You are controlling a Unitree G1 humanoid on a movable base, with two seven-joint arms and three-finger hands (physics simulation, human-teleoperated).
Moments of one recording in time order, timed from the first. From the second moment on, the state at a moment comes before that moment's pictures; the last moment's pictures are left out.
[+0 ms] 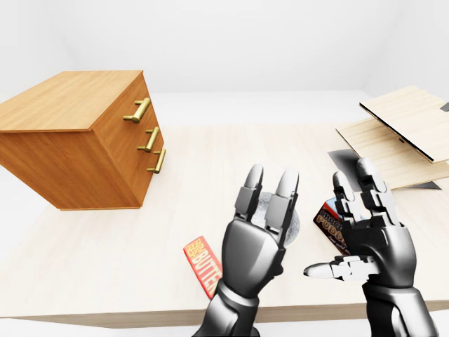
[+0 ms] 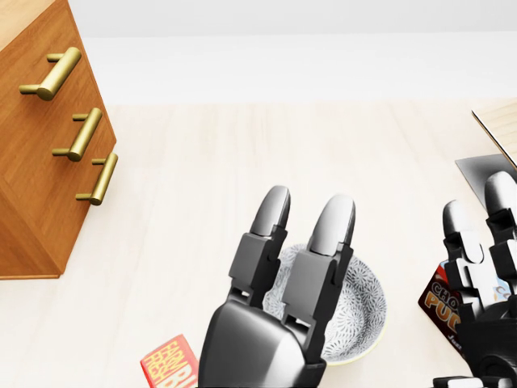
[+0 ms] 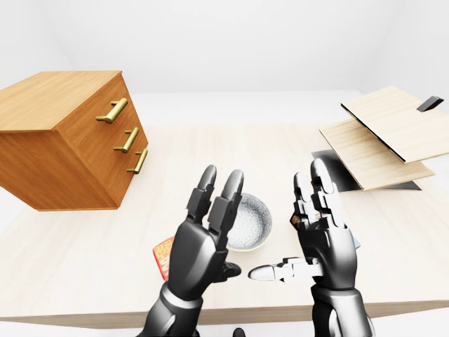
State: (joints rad) left arm 0.18 -0.04 -0.79 -0.49 1.29 0.09 0.26; right arm 0.38 0.09 -0.25 -0.78 0.25 0.09 0.35
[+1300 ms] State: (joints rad) left arm 0.02 -0.19 -0.58 0.15 1.32 0.09 0.34; right arm 0.38 0.08 -0.23 -0.77 0.24 0.09 0.34
